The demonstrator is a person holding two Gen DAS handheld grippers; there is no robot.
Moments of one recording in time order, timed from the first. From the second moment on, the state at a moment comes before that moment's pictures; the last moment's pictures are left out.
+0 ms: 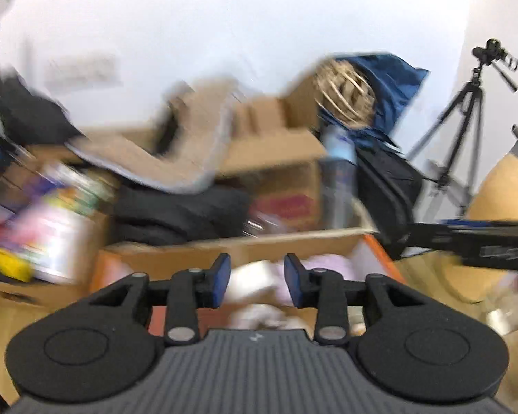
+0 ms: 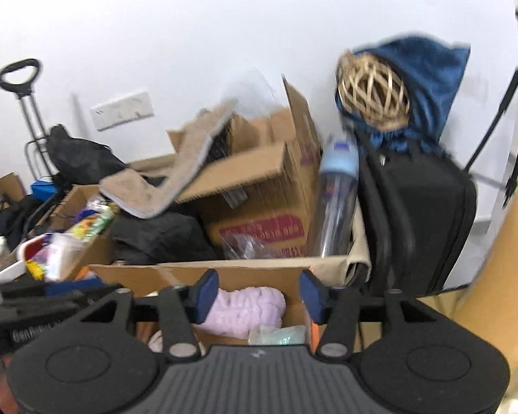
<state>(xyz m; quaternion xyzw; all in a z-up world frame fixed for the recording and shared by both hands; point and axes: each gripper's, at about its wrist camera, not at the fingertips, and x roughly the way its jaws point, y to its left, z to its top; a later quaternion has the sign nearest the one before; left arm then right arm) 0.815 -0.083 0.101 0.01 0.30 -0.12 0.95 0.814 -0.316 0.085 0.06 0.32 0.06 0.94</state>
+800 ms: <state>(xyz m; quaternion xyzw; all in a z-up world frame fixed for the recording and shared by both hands) 0.290 0.034 0.102 0.03 0.06 -0.08 0.99 0.307 -0.269 0.098 0.00 0.14 0.14 0.98</state>
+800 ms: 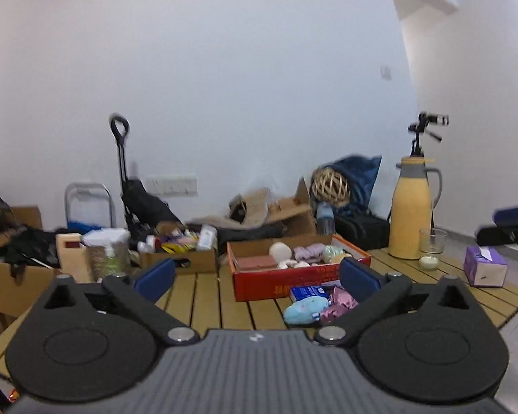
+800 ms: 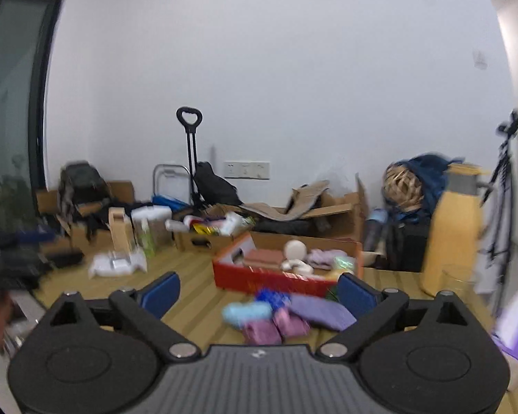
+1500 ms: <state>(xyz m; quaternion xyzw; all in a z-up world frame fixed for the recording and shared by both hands) 0.307 0.005 0.056 0.00 0.14 -0.10 0.98 0.292 -0.268 0.011 0.00 0.20 0.09 0.98</state>
